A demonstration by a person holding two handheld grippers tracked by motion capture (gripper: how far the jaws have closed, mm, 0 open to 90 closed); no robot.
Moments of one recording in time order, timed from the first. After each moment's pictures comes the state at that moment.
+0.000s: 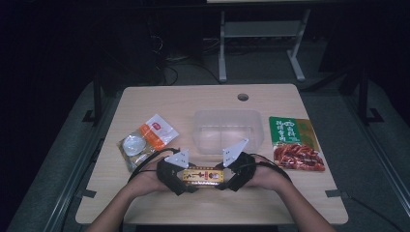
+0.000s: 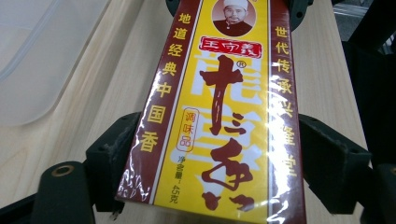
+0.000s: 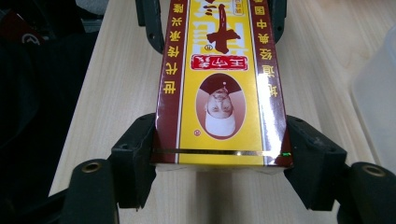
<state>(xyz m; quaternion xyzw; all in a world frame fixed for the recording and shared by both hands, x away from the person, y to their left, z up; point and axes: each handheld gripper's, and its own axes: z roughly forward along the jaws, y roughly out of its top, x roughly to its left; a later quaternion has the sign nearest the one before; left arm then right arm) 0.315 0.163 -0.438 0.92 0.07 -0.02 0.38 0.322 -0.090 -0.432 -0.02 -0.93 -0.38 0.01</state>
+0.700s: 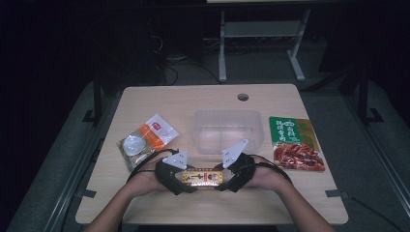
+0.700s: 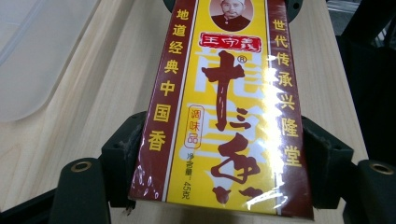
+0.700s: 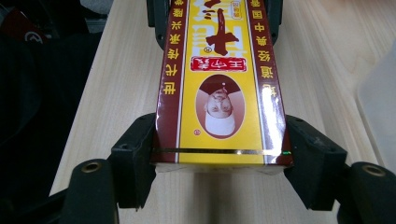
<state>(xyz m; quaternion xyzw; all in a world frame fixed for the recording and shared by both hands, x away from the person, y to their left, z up) 0.314 0.166 -0.441 0.92 0.06 -0.03 0.38 0.321 -0.088 -0.433 -0.01 -0.92 -0.38 0.01</state>
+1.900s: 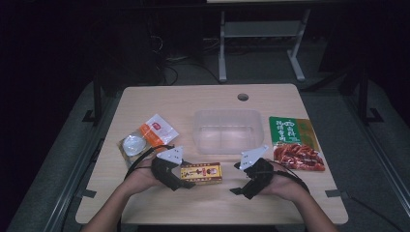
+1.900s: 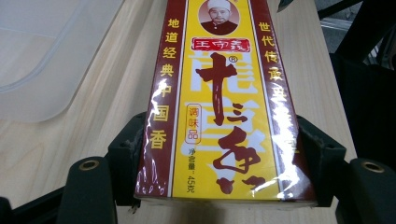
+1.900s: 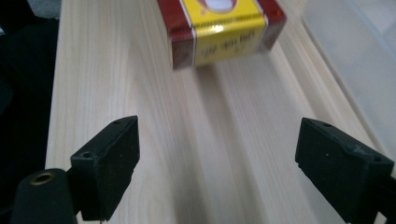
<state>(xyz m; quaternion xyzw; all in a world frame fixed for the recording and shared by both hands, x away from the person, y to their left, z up) 0.322 0.175 -0.432 0.91 0.07 -0.03 0.40 0.296 -0.135 -0.436 -0.13 -0.92 -0.36 -0.04</state>
